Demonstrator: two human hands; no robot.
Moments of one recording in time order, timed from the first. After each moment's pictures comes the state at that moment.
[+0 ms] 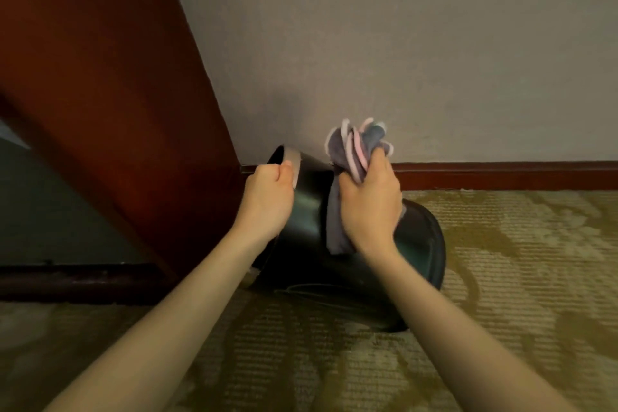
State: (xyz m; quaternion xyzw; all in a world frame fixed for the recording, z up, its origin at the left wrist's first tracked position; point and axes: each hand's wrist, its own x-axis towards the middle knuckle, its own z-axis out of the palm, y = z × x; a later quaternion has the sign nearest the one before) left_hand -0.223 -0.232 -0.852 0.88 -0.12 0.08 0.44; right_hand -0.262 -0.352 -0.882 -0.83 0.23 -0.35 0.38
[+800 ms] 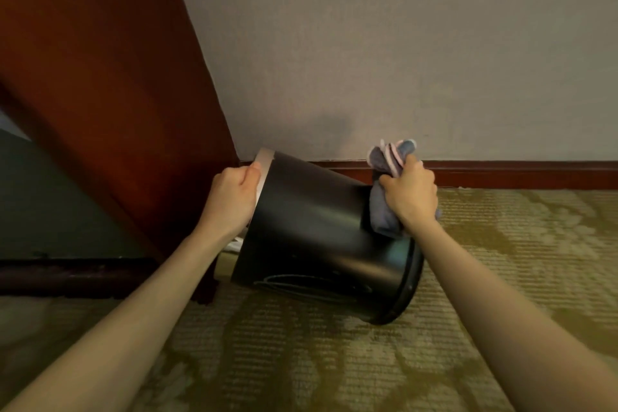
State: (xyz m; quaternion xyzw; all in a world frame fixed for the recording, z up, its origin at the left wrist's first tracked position) left_hand -0.196 -0.184 -0.876 0.90 -0.14 0.10 0.40; right_hand -0.242 -0.427 -0.912 -0.87 0.31 -0.21 0.32
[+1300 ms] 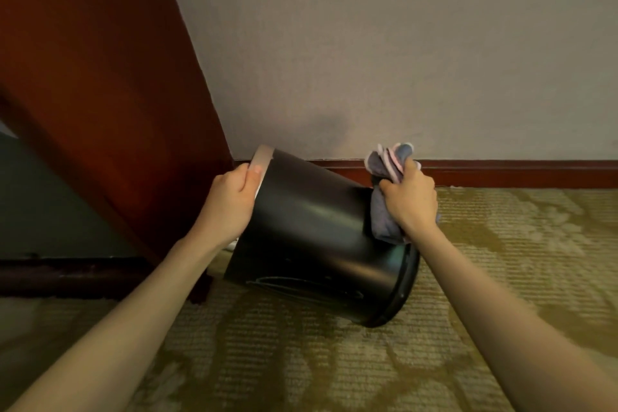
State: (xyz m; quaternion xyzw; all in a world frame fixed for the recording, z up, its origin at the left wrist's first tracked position) left_hand -0.205 -0.185 -0.875 0.89 -0.21 0.09 0.39; right_hand -0.254 -0.440 -0.922 -0.88 0.28 -0.22 0.32
